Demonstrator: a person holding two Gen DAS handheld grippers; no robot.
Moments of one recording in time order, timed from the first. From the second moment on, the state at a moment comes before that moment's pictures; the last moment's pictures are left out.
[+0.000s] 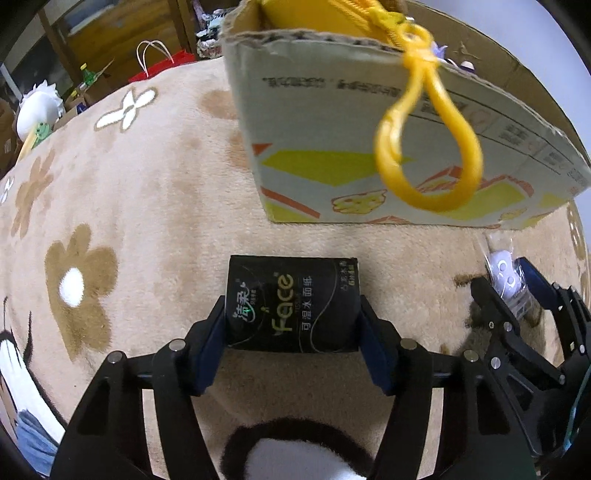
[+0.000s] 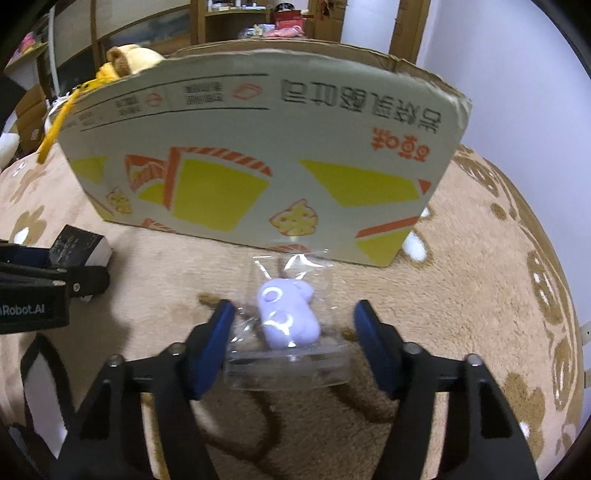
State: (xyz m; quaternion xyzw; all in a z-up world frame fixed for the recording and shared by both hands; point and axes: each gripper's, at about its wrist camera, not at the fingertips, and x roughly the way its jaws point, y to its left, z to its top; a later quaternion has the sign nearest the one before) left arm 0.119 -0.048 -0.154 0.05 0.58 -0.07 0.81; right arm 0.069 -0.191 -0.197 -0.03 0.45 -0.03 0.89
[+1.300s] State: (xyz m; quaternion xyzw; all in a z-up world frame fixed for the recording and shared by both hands) left arm 0.064 -0.039 -0.061 0.08 0.46 -0.07 0.88; right arm 0.070 -0.244 -0.176 0.11 0.48 0.00 0.87
